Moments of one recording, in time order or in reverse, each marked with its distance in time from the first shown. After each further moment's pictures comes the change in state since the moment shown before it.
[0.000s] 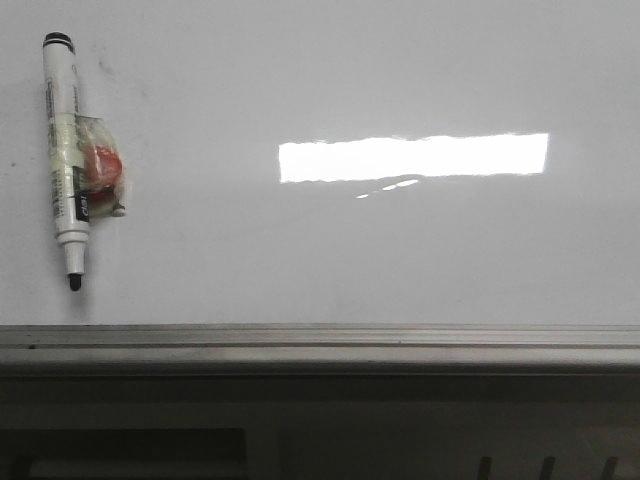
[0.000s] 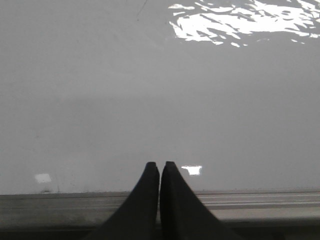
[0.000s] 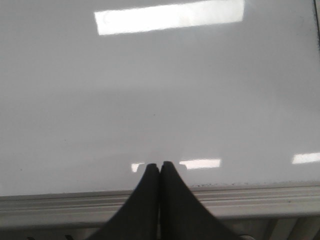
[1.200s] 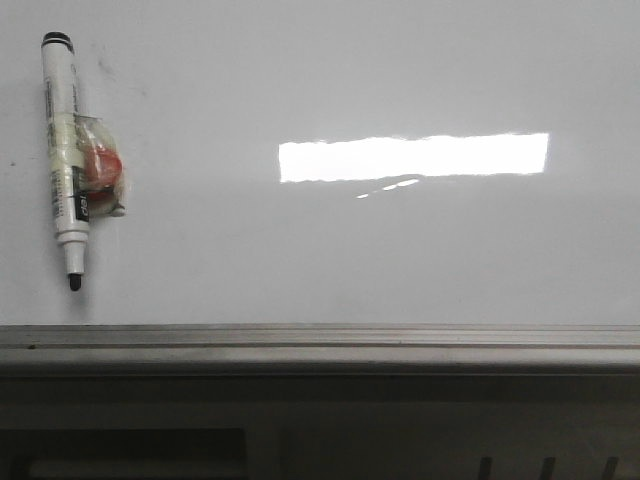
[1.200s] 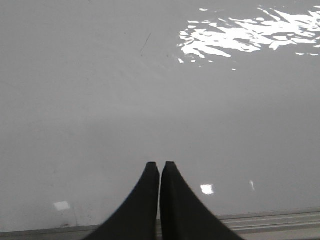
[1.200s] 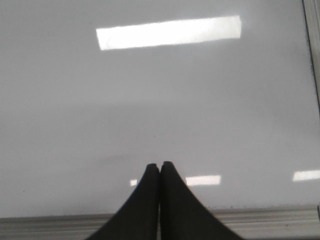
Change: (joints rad) left arm 0.000 0.000 0.000 0.093 -0.078 0.000; right arm 0.000 0.000 0.000 -0.008 -0.076 0.000
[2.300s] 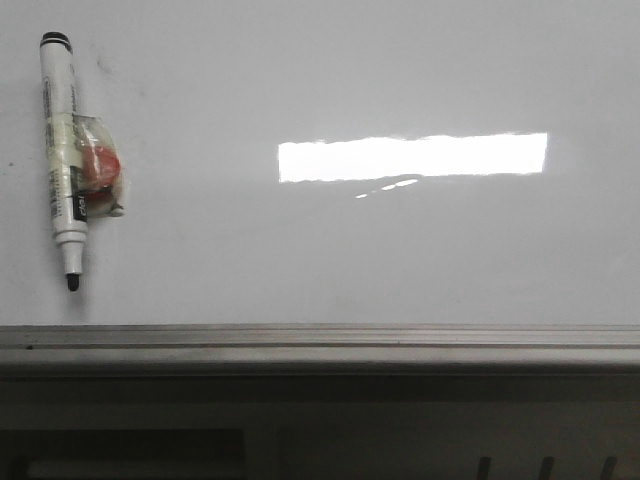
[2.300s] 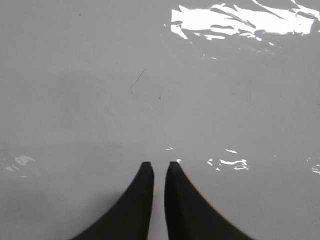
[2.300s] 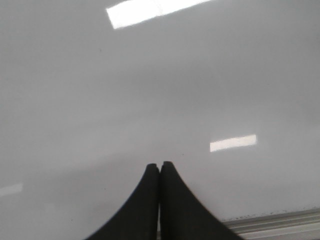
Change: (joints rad) left arm 0.000 0.377 -0.202 -0.189 -0.046 0.000; right arm 0.000 0.240 -0.149 0.200 0.048 0.000
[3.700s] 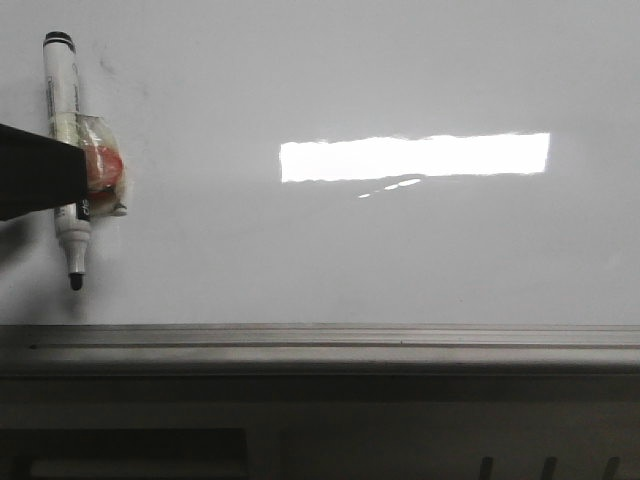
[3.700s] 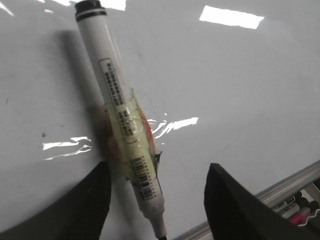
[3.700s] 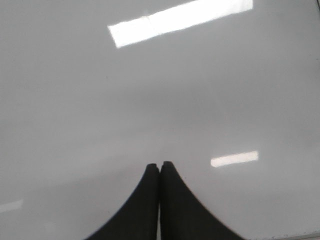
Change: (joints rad) left arm -0.827 0.541 0.007 -0.328 -0.624 -0.041; right arm 0.000 0.000 0.000 0.002 -0.062 -0.002
